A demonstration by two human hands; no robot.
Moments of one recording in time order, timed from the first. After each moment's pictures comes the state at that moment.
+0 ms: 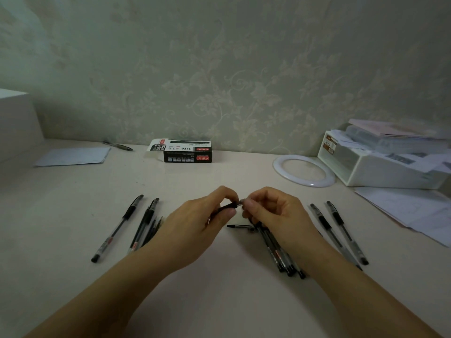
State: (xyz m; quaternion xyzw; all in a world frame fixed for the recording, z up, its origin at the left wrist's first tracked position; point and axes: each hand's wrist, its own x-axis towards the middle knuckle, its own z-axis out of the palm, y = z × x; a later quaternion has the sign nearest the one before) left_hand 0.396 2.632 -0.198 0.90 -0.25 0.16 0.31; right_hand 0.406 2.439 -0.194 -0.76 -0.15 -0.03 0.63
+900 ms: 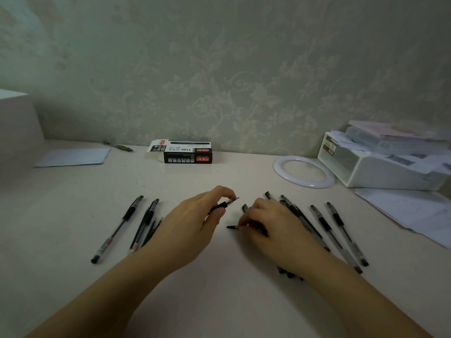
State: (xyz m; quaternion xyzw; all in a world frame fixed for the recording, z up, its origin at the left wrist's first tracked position) left_hand 0.398 2.633 -0.198 0.91 -0.23 0.18 0.30; right_hand 0.407 2.435 -0.201 -0.93 -0.28 -0.13 0.19
